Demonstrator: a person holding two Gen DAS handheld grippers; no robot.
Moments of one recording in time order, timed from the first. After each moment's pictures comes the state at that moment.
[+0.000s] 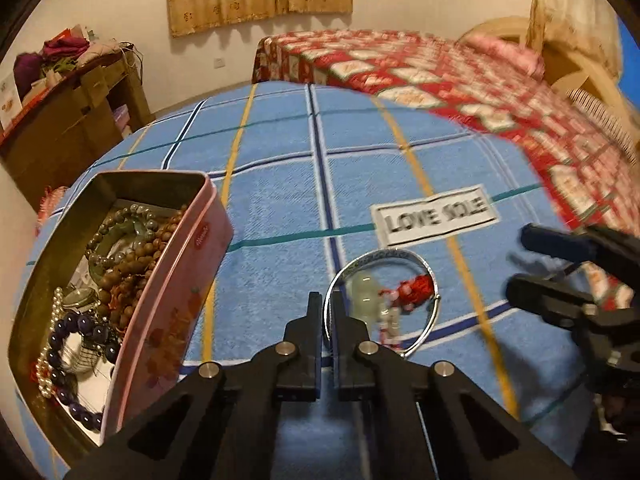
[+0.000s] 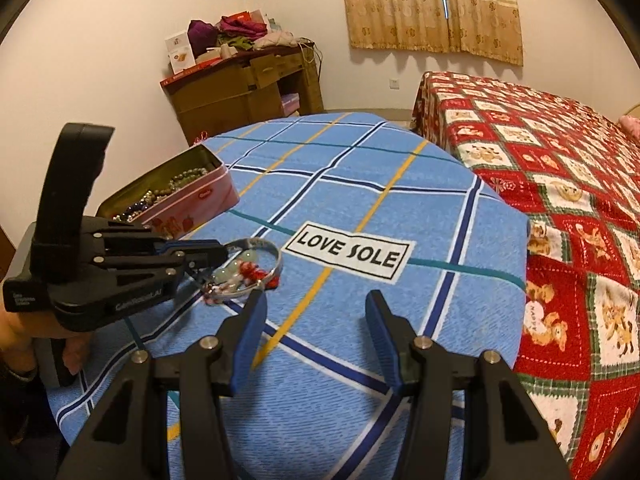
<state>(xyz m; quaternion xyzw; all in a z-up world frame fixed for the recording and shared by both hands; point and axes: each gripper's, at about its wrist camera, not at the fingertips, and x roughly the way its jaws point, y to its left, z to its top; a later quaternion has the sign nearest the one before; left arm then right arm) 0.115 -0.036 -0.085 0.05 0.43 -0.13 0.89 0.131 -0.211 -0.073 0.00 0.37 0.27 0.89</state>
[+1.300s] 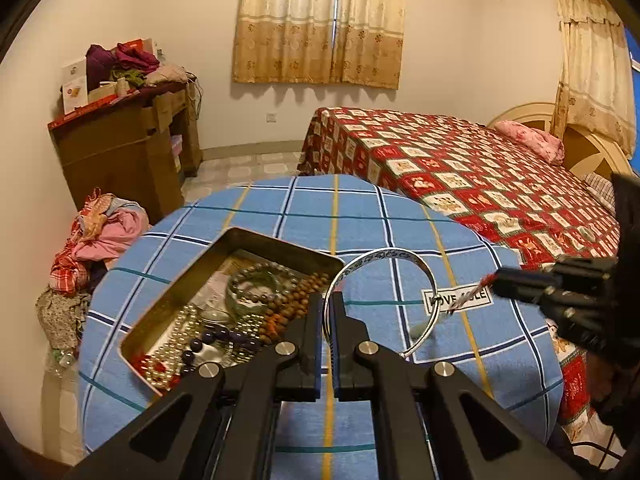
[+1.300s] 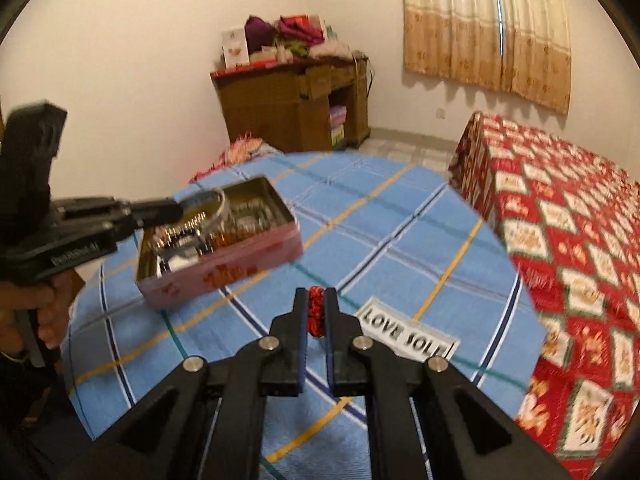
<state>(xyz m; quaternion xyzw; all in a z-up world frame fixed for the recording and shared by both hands) 0.067 0.052 0.000 -0.01 0.33 -0.07 0.94 0.139 -0.157 -0.001 -0.07 0.33 0.34 0.88</state>
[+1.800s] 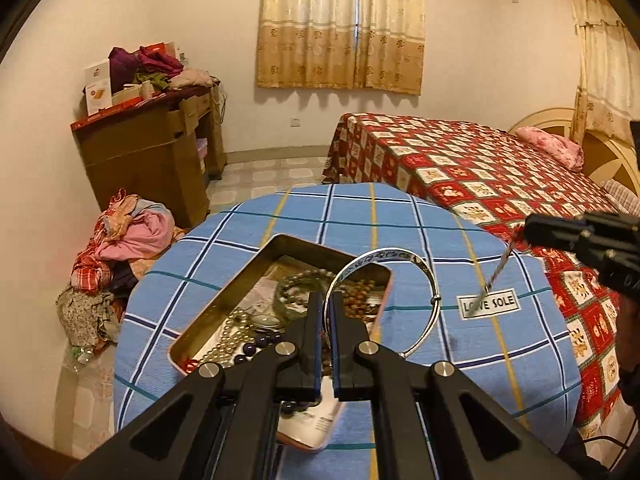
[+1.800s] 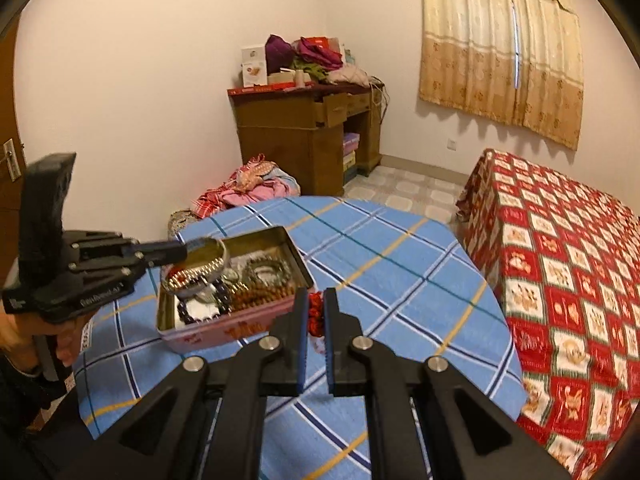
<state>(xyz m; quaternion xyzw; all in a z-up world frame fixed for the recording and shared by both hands) 0.065 0.085 0.007 -0.01 0.32 -0.02 0.95 0.148 -0.128 0.041 -0.09 0.29 0.36 0.88</state>
